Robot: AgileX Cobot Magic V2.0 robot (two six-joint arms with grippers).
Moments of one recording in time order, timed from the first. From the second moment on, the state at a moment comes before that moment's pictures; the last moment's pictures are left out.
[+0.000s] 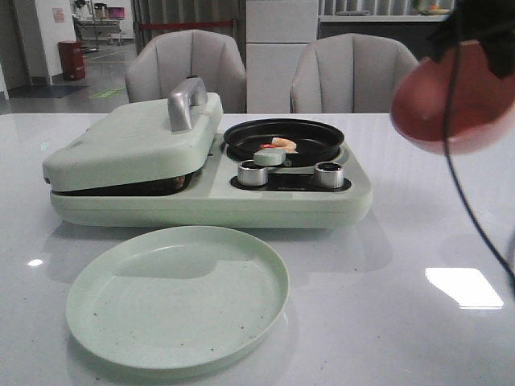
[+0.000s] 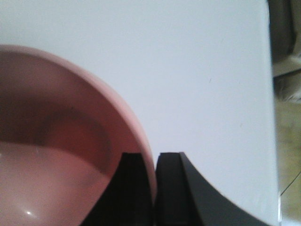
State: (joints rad) left arm -0.66 0.59 -0.63 -0.07 0.70 -0.01; right arm 0.23 1.70 -1.37 -0.65 0.96 0.43
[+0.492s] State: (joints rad) left arm -0.66 0.59 -0.63 -0.07 0.70 -0.01; right arm -0.10 1.69 -1.06 0.09 0.68 -0.06
